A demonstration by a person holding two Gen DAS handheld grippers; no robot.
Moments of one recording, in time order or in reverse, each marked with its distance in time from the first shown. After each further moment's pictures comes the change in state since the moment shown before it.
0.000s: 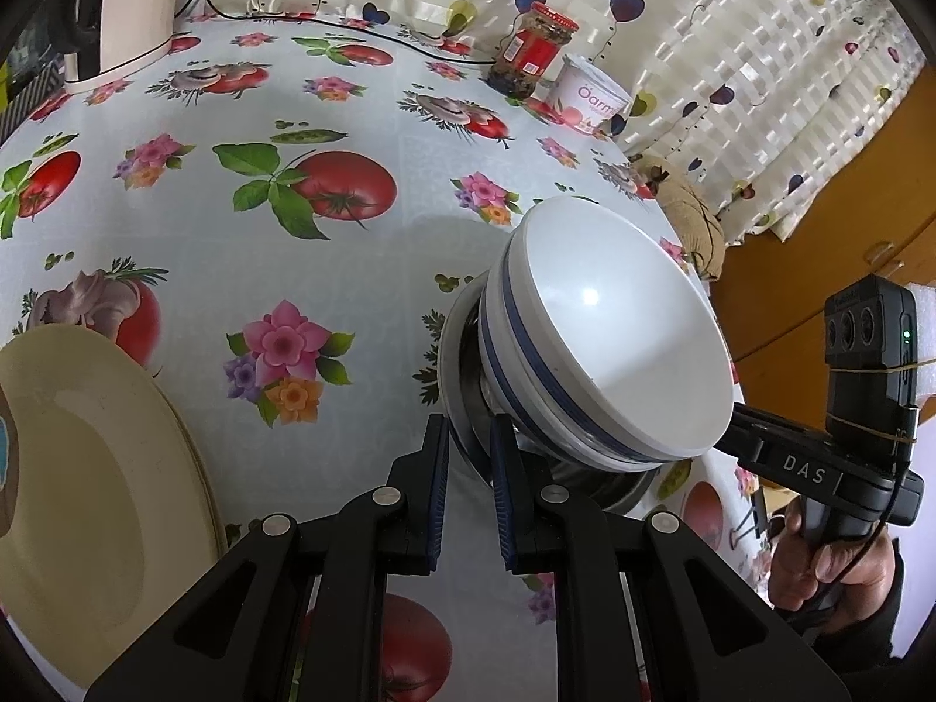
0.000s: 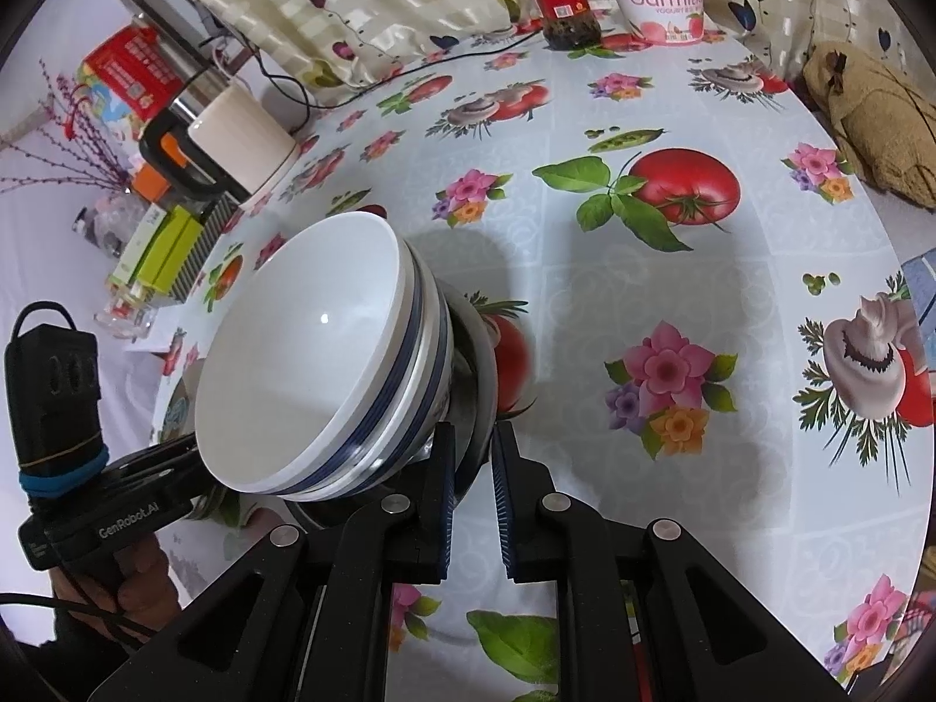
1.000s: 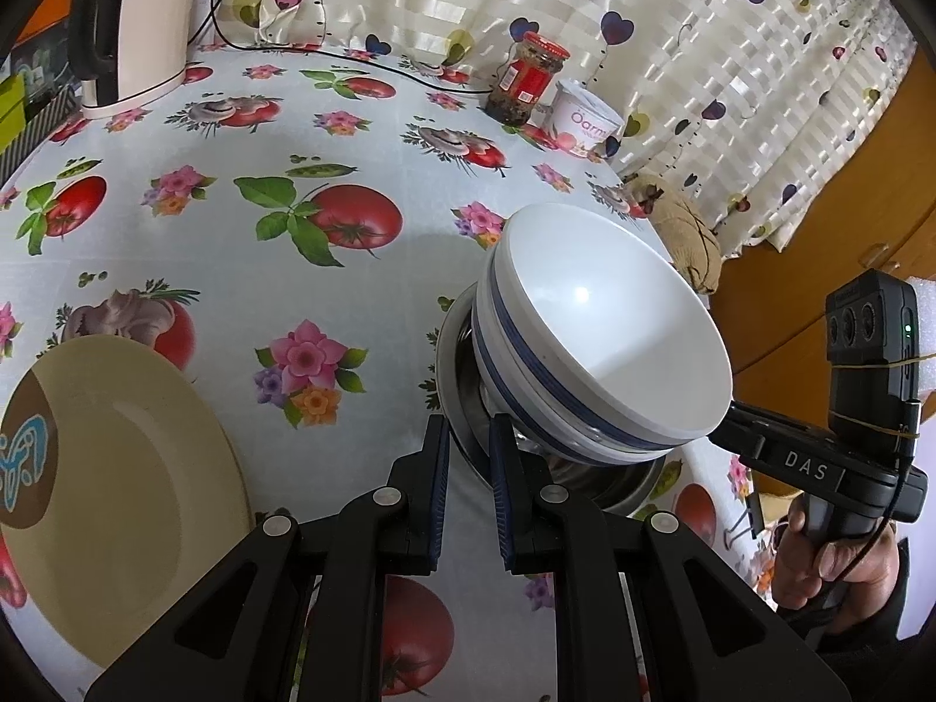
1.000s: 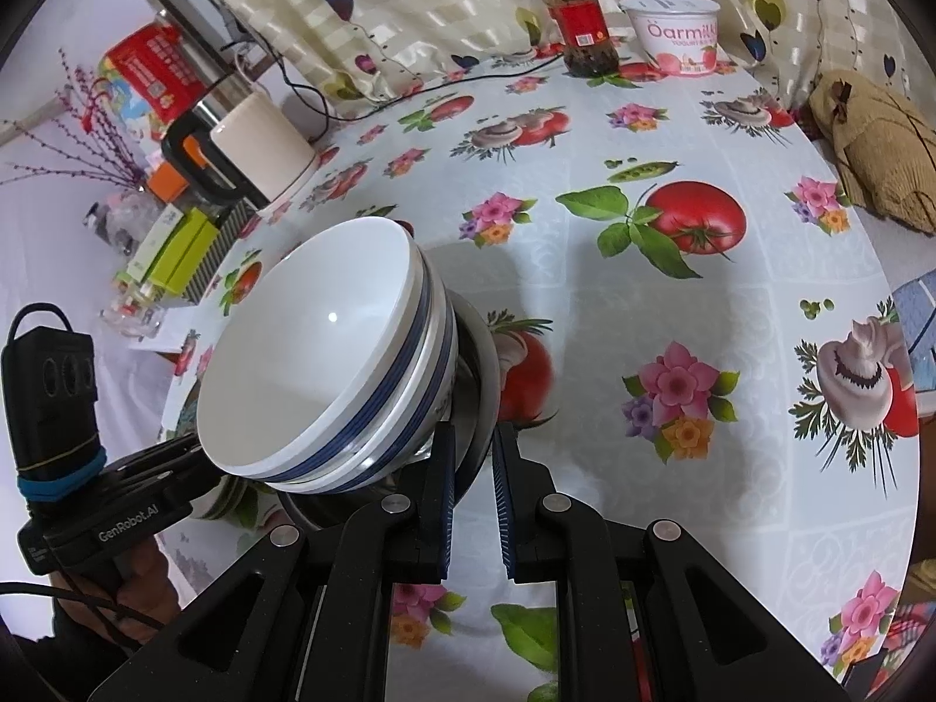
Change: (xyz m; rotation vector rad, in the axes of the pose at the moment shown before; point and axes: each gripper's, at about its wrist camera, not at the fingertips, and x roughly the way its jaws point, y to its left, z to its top) left arm -0.025 -0.001 -0.002 0.014 -0.058 0.017; right arm -0.015 0.016 -0.002 -0.039 -0.040 0.004
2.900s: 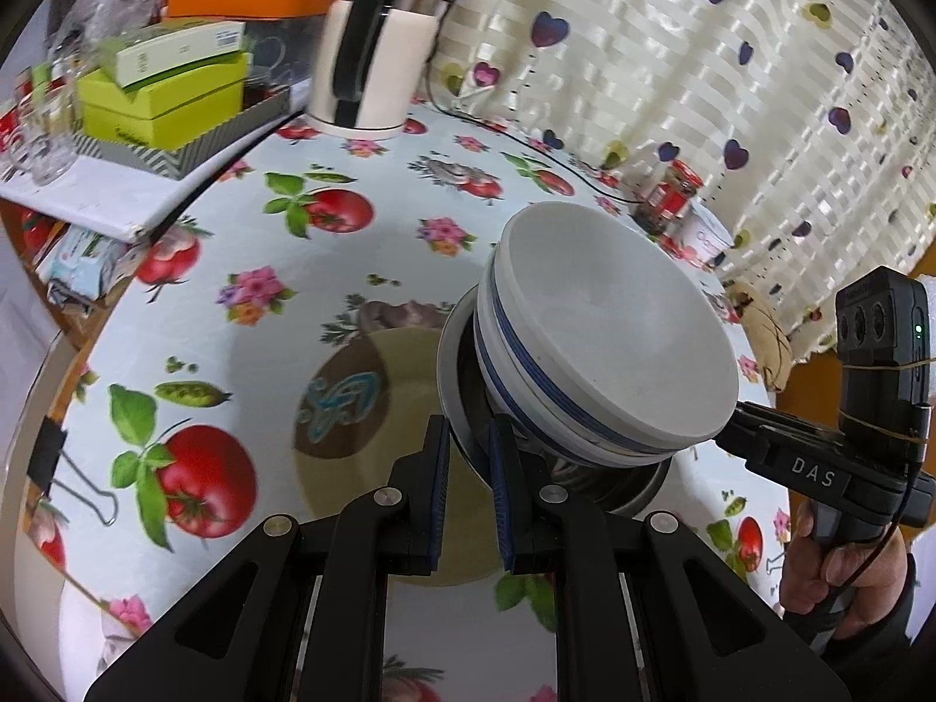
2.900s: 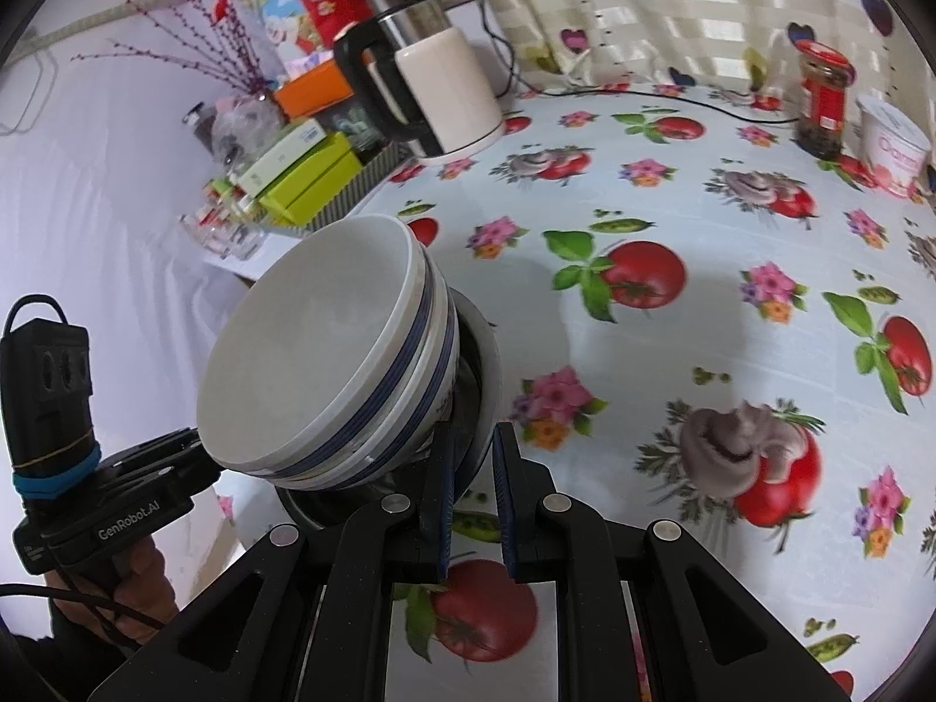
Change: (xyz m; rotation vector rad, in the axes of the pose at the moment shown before) left arm -0.121 0.105 -0.037 -0.202 -0.179 0.200; right arm 0.043 0.158 0.015 -0.275 0.059 0.149
